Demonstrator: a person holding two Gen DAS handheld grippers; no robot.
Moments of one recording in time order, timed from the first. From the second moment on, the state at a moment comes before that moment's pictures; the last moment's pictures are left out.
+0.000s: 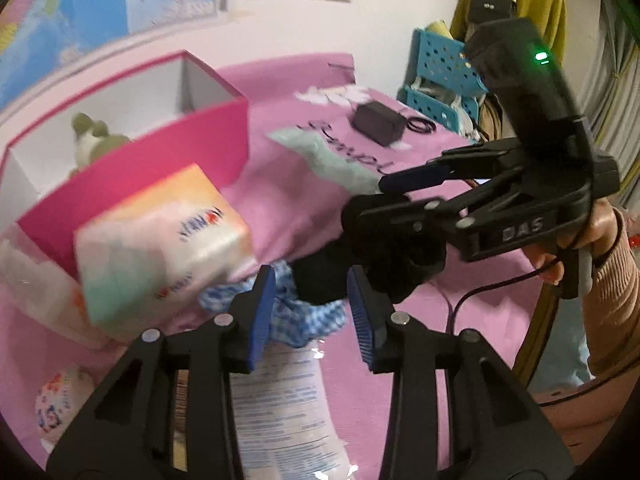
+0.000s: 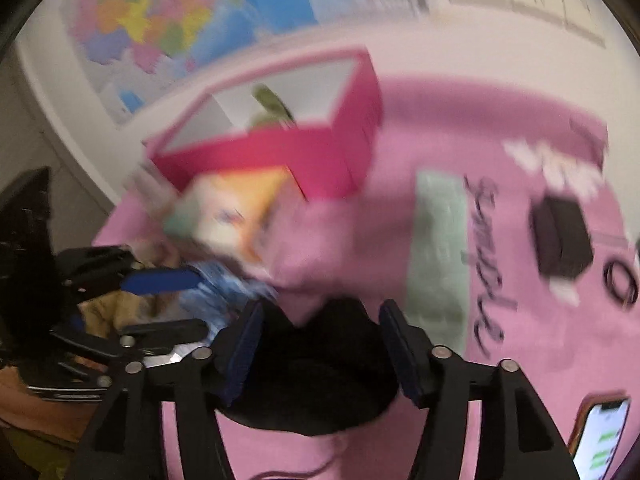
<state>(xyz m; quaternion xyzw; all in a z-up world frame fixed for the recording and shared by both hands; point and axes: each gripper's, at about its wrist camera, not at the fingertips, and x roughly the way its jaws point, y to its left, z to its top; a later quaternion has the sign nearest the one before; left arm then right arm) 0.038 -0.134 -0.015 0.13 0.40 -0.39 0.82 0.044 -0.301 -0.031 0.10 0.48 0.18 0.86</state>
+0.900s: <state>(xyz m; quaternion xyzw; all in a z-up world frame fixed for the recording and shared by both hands) 0.095 -0.118 0.051 0.07 0.37 -0.37 0.85 0.070 -0.256 0.100 0.10 0.26 0.29 0.92</state>
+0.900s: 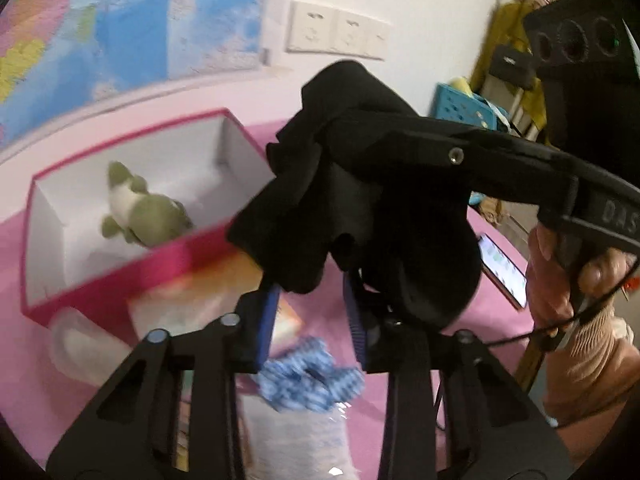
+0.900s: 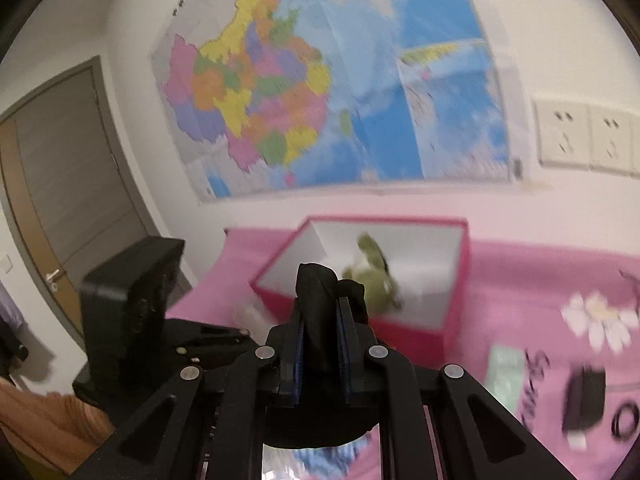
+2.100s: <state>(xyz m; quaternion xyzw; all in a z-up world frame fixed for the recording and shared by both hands) 0.140 -0.061 0.074 0.06 0.31 -0.25 0.91 0.130 -0.251 0.072 0.04 0.29 0.25 0.92</state>
